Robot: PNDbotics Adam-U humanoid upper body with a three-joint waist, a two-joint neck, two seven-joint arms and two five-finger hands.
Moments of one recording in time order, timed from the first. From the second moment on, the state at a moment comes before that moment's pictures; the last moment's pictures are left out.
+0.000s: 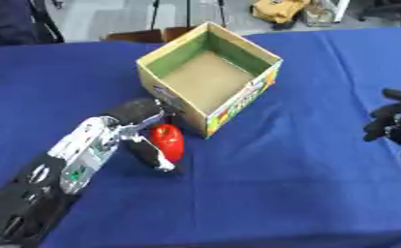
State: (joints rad) left arm -0.68 0.21 -0.42 -1.36 -0.99 0.07 -0.50; right arm -0.11 -0.21 -0.19 -1.89 -0.08 0.00 0.13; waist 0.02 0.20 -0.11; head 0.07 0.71
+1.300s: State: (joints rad) left arm -0.74 0.28 -0.47 -1.35 -0.92 0.02 -0.56; right arm -0.10 -0.21 -0.19 -1.89 -0.08 0.00 0.12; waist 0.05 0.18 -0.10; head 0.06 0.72
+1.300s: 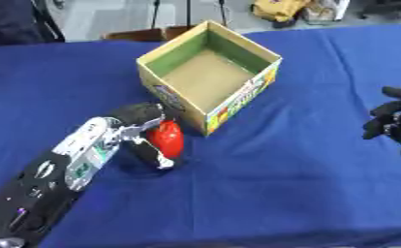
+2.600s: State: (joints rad) left arm -0.99 0.39 -0.38 -1.29 -0.82 0.08 -0.52; right arm -0.12 -0.21 -0.15 -1.89 -0.08 0.00 0.17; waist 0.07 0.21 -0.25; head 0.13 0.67
